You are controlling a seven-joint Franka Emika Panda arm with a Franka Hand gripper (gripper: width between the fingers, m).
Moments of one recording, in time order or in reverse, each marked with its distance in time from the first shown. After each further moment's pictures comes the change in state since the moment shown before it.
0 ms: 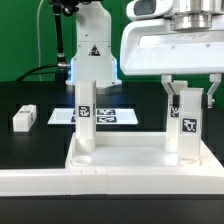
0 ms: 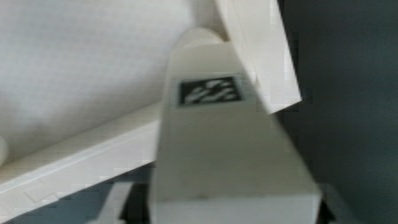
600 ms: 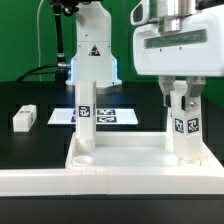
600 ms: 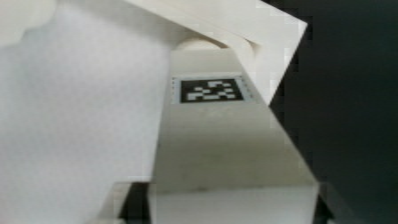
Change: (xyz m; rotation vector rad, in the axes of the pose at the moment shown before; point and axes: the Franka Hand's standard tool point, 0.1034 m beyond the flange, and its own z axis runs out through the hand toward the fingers) arm 0.001 0.015 0.002 -0.019 -0.081 0.851
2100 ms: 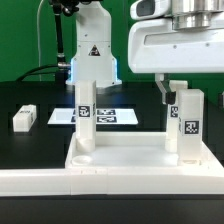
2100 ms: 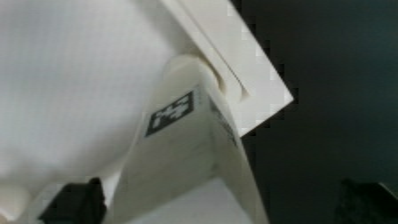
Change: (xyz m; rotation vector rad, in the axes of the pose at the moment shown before) arm -0.020 -0.013 -0.005 -0.030 0.015 -0.752
